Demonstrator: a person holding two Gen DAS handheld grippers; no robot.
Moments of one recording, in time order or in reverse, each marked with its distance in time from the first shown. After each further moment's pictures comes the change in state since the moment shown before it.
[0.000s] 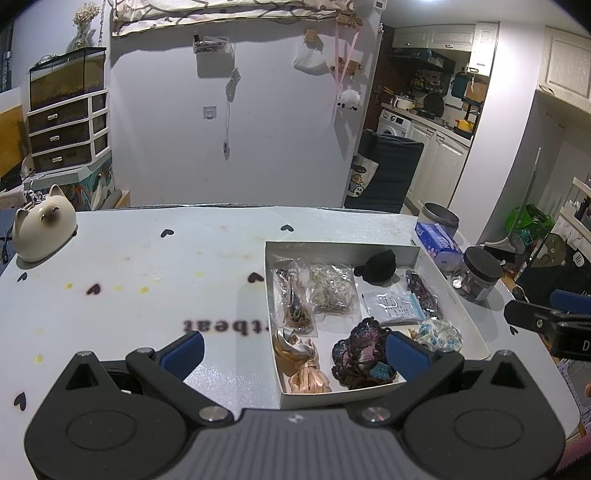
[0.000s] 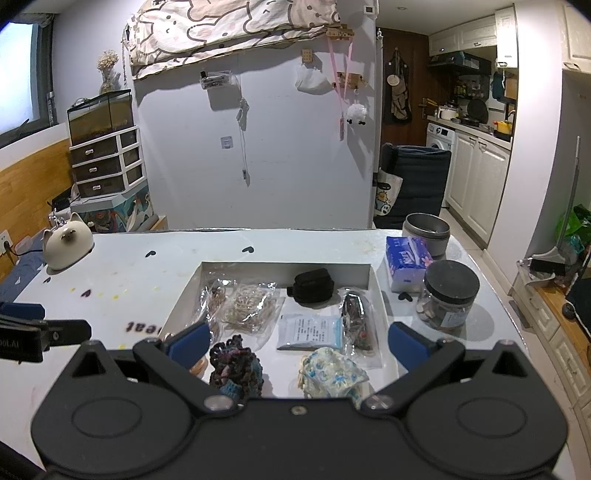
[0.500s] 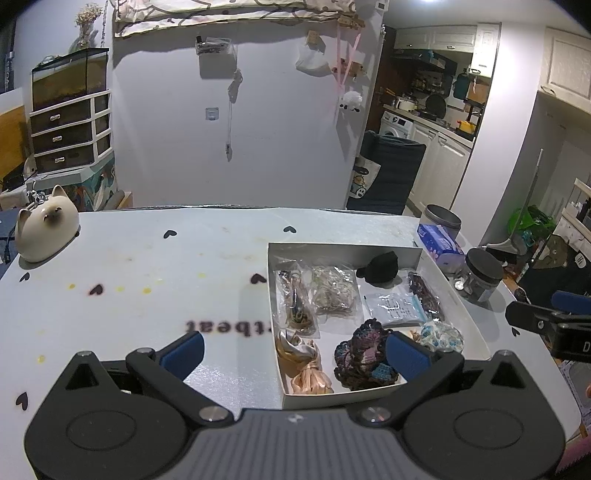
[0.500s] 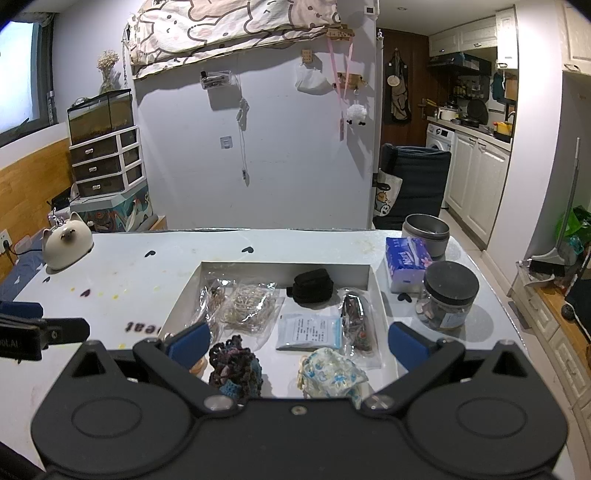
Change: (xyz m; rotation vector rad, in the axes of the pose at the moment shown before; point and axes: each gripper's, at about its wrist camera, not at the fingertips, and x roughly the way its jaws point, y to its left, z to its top) left arm -0.003 0.001 0.001 0.000 -0.003 0.005; right arm -0.001 0.000 0.000 -0.001 -0.001 0.000
